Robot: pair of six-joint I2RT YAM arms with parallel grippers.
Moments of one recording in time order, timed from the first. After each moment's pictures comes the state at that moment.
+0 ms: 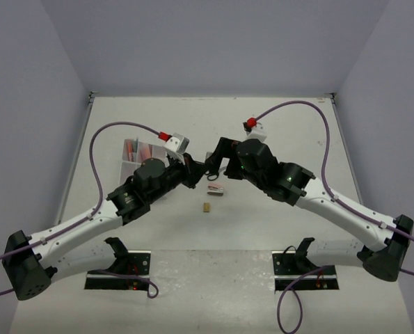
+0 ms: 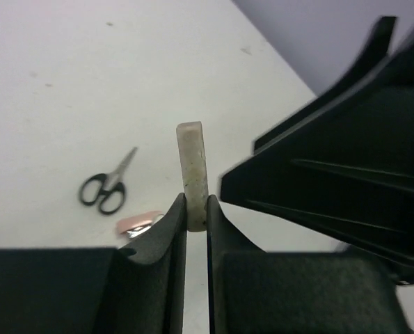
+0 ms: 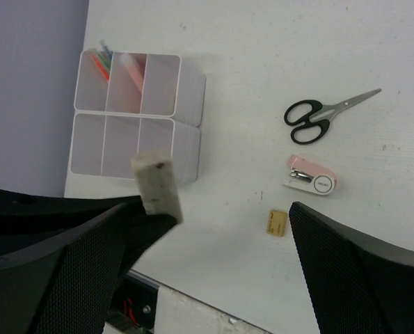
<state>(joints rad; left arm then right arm) -0.87 1.00 0.73 0.10 -0.07 -0.43 0.94 1.21 1.18 -0.53 0.34 0.87</state>
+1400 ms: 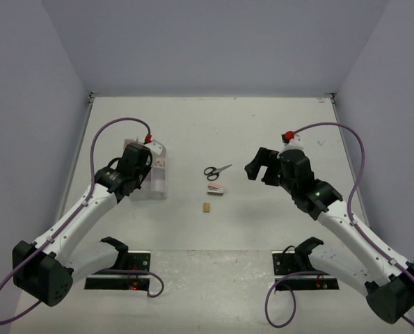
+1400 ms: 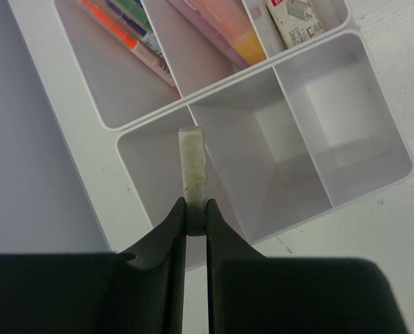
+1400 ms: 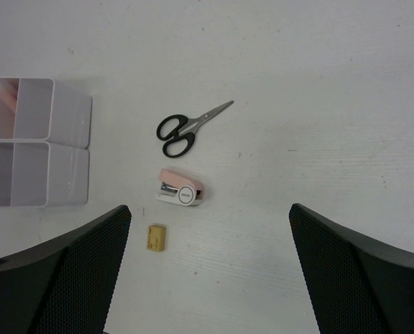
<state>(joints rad) -0.44 1.05 0.85 -0.71 -0.41 0.24 0.55 0.90 0.79 -0.44 0.15 0.64</state>
